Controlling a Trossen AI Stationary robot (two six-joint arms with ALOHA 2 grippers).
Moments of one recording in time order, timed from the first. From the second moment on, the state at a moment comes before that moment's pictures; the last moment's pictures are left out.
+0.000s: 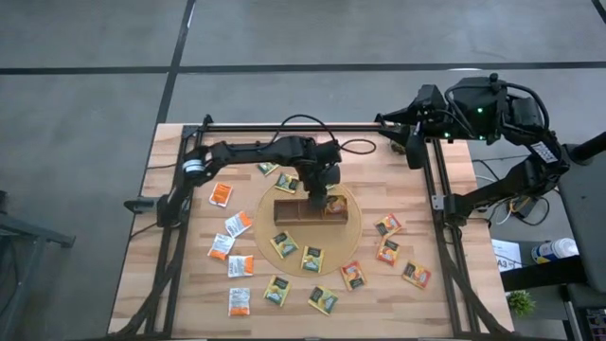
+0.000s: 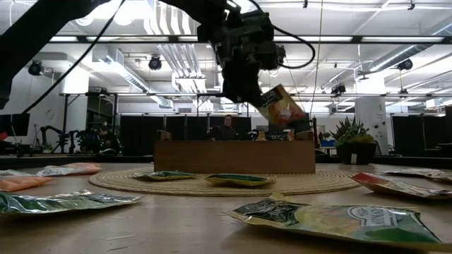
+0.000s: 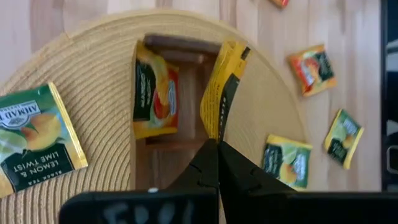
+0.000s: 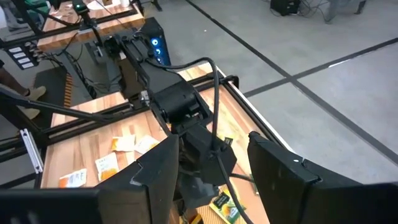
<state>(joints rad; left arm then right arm) 0.21 2.11 1.92 -0.96 0.43 0.05 -0.13 1.26 1.96 -1.11 0.16 0.24</state>
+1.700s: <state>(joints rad) 0.26 2.14 1.84 -0.94 0.40 -0.01 -0.13 1.26 1.91 -1.11 0.19 0.24</state>
